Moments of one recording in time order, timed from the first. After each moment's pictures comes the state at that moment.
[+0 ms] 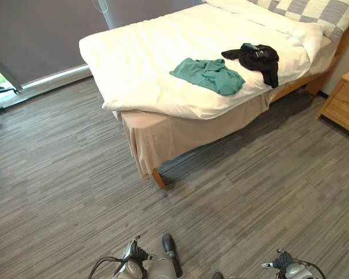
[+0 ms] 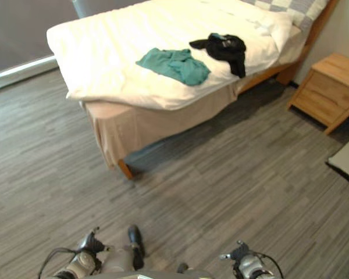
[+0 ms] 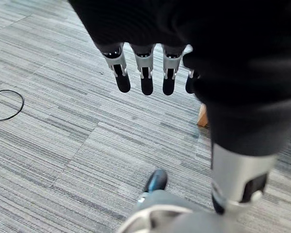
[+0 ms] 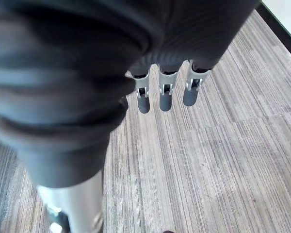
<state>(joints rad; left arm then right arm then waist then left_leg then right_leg) -0.08 0.21 -0.22 1.22 0.28 -0.01 0.24 -0.12 -0.29 0.28 1.30 -0.12 0.04 -0.16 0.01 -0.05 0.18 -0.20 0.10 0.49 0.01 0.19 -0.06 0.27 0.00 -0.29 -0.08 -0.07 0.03</state>
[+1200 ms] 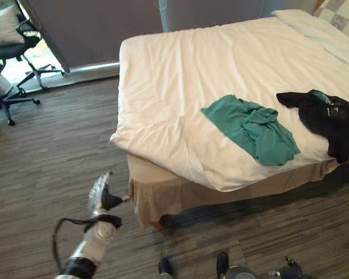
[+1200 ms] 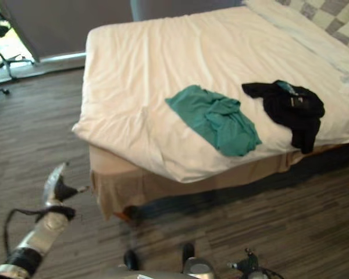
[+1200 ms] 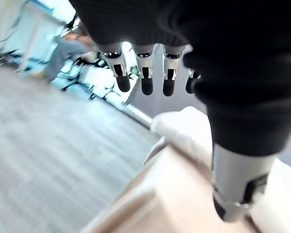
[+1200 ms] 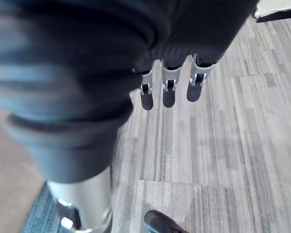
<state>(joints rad) -0.08 0.59 -0.18 0.59 0.27 -0.12 0.43 0.09 -0.33 0.19 1.14 -0.11 -0.03 -0.21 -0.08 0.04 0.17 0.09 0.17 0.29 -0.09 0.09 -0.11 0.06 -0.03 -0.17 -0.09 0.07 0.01</state>
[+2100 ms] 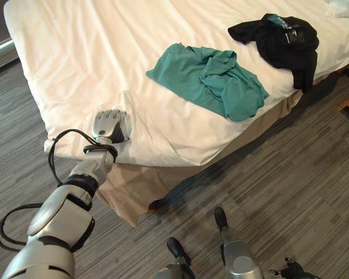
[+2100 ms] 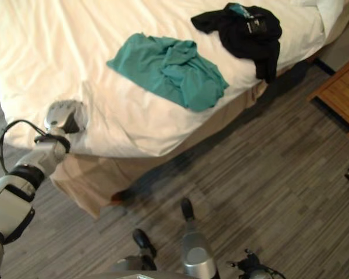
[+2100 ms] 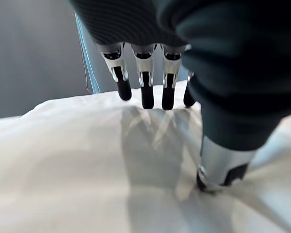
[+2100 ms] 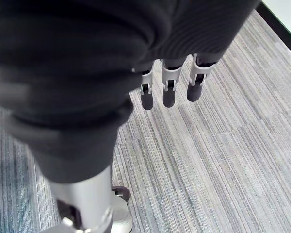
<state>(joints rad) -0.83 0.66 -0.65 1.10 0.57 -0.05 0.35 0.01 -0.34 0.21 1.20 -0.04 -0.04 -0.15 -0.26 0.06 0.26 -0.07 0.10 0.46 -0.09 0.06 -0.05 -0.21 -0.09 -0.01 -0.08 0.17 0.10</state>
